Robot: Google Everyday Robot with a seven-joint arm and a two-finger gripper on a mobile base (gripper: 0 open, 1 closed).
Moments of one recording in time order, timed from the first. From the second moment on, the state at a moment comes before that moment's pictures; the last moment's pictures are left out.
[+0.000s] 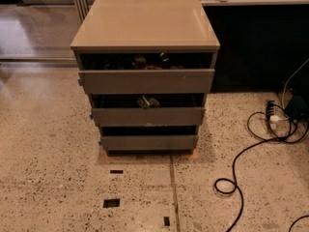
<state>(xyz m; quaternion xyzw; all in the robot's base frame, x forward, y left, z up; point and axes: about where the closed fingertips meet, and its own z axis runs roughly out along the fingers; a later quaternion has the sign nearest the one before) -0.099 -0.189 1.654 0.10 0.30 0.55 0.77</state>
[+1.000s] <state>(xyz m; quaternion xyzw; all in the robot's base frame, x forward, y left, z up) -0.079 -0.200 1.639 0.17 0.30 0.58 0.74</state>
